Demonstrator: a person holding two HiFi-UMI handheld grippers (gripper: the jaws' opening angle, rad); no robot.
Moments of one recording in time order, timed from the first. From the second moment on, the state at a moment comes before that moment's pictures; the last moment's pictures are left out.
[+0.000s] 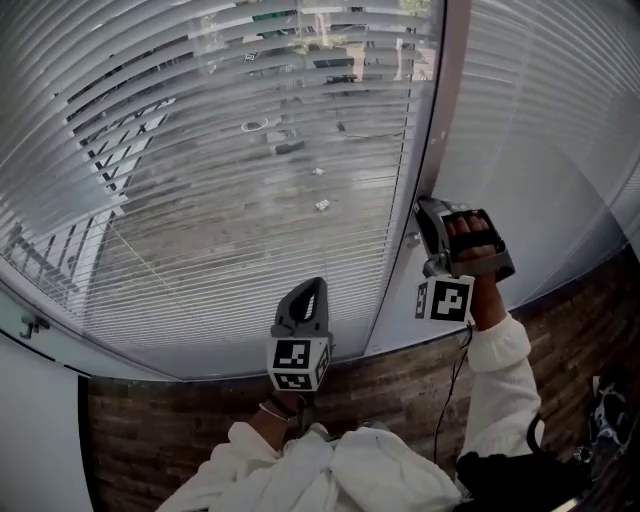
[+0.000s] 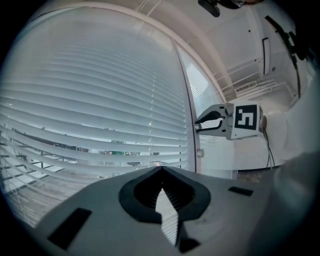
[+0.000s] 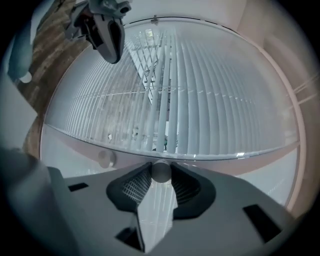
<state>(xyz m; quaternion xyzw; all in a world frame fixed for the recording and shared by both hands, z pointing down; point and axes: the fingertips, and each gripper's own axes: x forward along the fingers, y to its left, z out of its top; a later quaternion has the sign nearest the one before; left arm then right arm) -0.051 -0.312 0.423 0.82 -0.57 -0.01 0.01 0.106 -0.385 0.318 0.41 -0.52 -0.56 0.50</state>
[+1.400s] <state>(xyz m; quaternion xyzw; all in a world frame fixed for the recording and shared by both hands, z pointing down) -0.052 -0.310 0.427 0.82 -0.57 -0.01 0.02 0.118 -0.389 0.307 0.62 -0.77 -0.11 0.12</state>
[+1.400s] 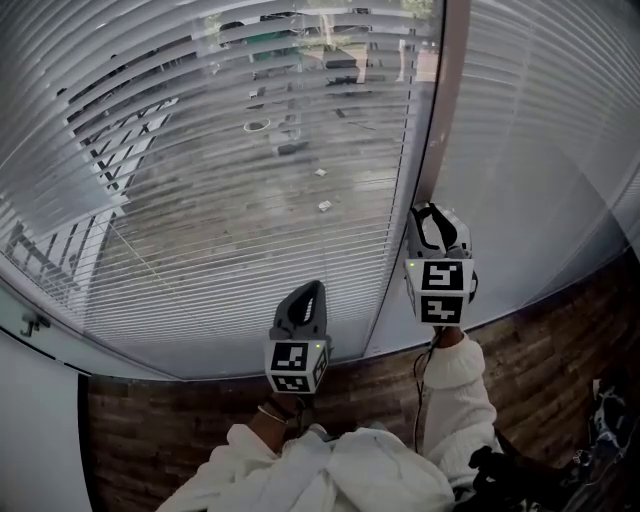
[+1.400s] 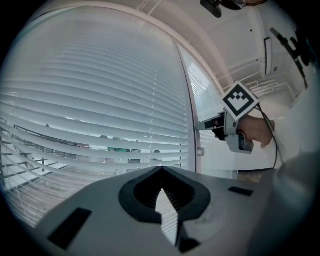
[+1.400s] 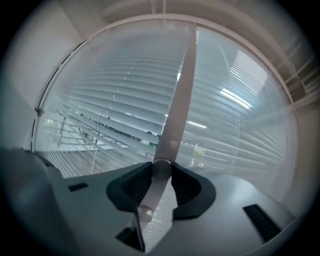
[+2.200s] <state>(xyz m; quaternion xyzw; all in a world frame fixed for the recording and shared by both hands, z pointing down) -0.055 -0.315 0.426 0.82 -0.57 -0.01 0.01 0.110 -0.389 0.312 0.53 -0.64 -0.41 0.36</state>
